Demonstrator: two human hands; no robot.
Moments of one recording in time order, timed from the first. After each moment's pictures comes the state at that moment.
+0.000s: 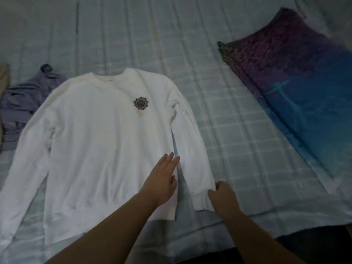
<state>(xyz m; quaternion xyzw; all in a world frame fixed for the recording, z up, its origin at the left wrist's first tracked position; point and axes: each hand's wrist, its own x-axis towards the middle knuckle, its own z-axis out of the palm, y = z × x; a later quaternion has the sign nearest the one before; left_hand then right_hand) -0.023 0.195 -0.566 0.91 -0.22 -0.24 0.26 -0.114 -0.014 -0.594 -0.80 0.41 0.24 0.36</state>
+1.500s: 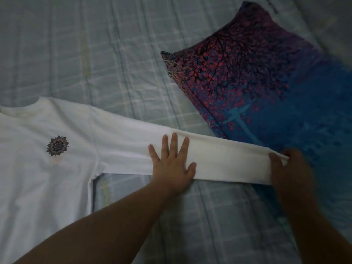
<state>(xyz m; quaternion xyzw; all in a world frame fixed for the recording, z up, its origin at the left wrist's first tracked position) 0.128 -0.124 -0.641 0.95 -0.21 -0.21 0.04 0.036 -0.379 -0.572 -0.86 0.43 -0.06 0.25</state>
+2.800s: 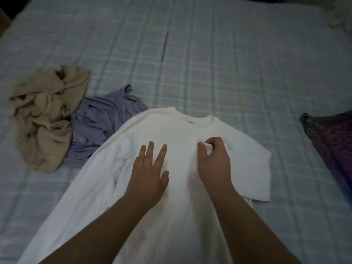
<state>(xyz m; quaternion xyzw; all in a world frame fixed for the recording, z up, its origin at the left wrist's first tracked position) 0.177 0.450 -0.553 0.98 -0.06 -0.09 0.18 0.218 0.269 -0.479 -0.89 0.18 -0.02 0.43</state>
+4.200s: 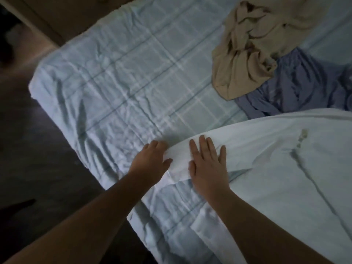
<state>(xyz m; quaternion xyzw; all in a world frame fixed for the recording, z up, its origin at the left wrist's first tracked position) -0.093 0.740 -0.604 0.87 0.38 -0.15 0.27 0.033 0.589 -0.633 -0.86 -0.48 0.20 -0.02</state>
